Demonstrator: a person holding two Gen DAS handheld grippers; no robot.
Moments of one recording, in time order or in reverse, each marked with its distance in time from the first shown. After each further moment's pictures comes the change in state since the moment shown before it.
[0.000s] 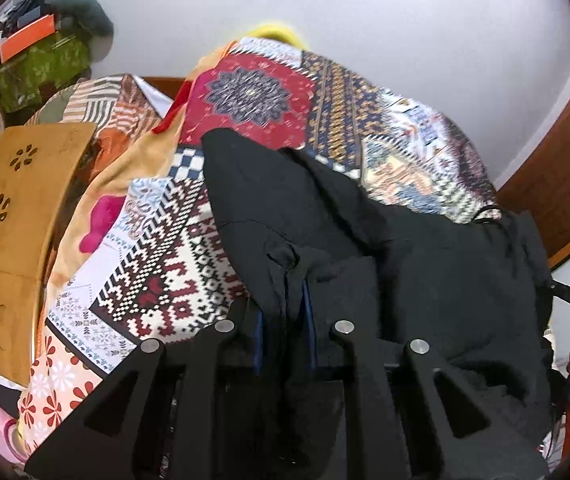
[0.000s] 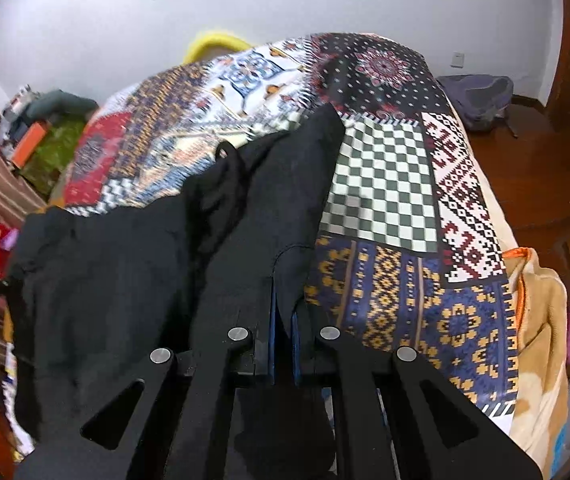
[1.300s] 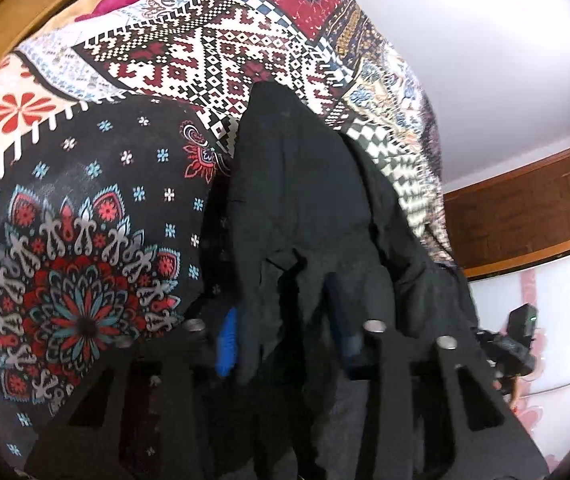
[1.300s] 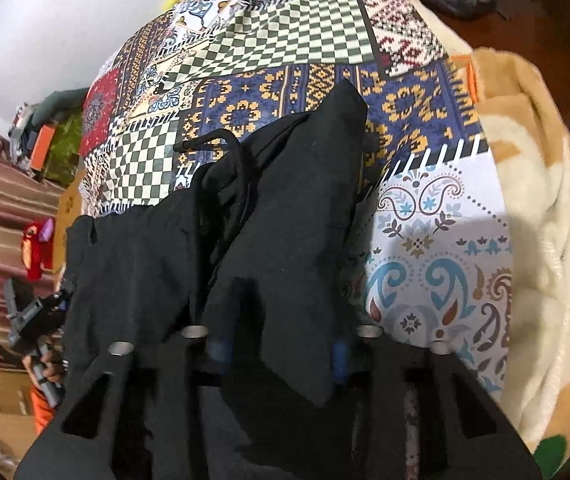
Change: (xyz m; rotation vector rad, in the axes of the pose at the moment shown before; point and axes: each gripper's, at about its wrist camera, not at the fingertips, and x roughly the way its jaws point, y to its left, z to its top) left arm -0.005 0.044 -0.127 -0.353 0.210 -0.362; right arm -0.040 -0.060 -0.112 0.203 0.221 0.184
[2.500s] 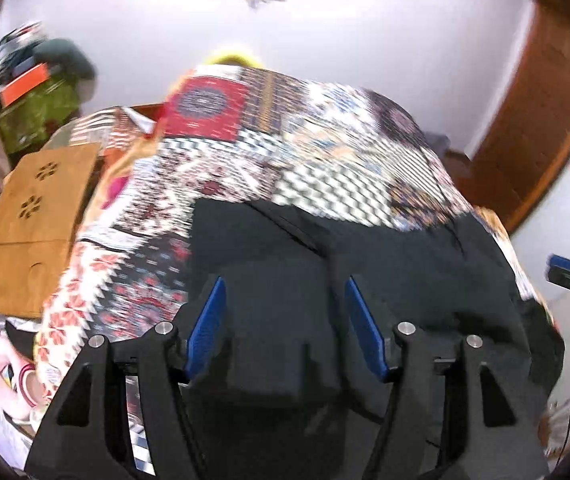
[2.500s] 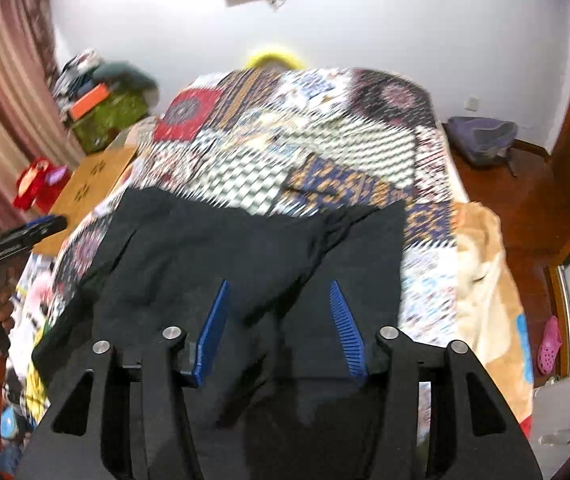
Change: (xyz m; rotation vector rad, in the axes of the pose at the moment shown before) left arm -0.094 -0.143 -0.069 0.505 -0.263 0.360; right arm -0.093 0.103 -0.066 -0.348 -0.316 -0.149
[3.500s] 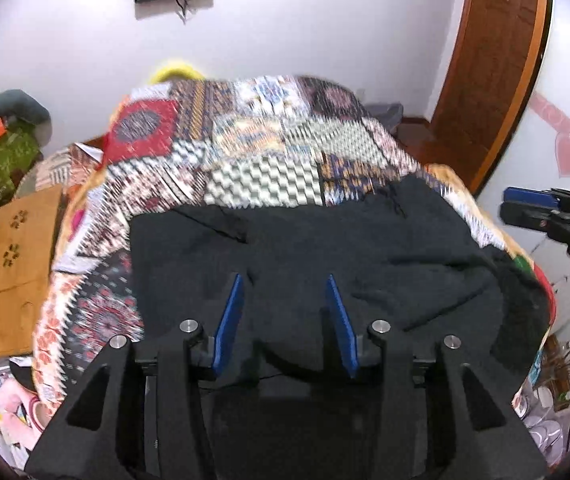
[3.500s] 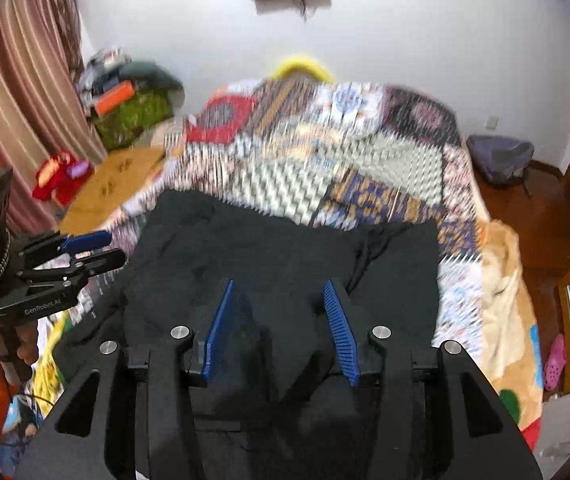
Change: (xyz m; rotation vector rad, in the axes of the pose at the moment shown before) left arm -0.007 -0.094 -0.027 0.237 0.049 -0.089; right arm 0.009 0.062 -0.012 -0.110 0.050 0.066
